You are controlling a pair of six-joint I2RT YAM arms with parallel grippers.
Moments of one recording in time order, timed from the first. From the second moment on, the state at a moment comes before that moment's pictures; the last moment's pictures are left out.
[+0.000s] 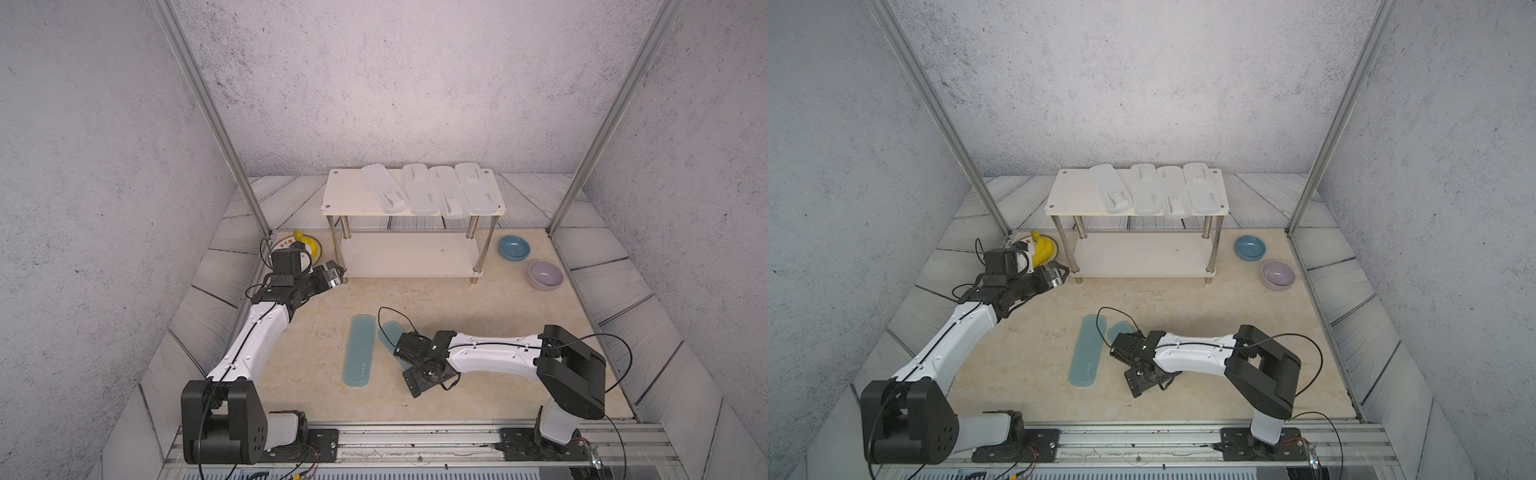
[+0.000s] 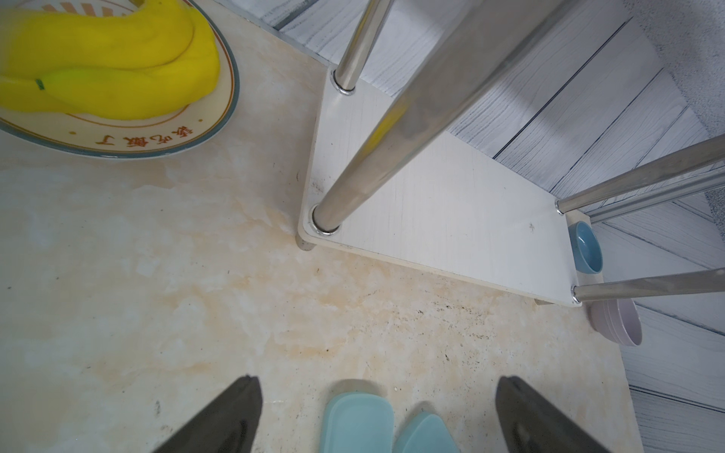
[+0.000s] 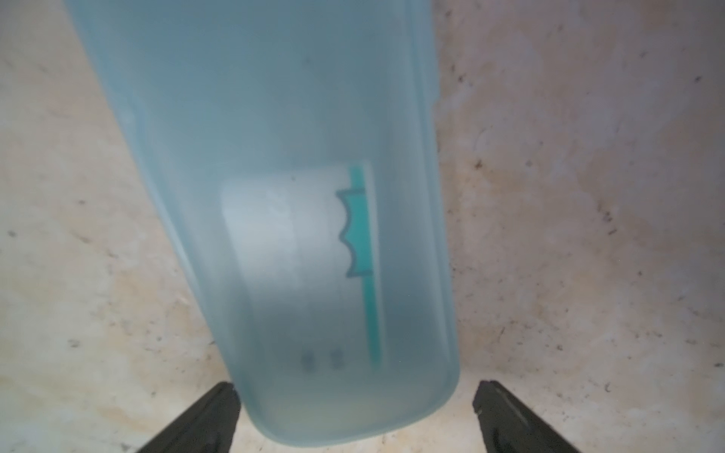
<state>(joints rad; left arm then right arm) -0.04 1.31 0.98 -0.35 0.33 -0.44 1.14 1.73 1.04 -0.78 0.13 0.64</state>
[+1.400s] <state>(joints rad) -0.04 1.30 0.98 -0.37 0.33 -0.42 1.14 1.67 0.95 -0.67 0.17 0.59</state>
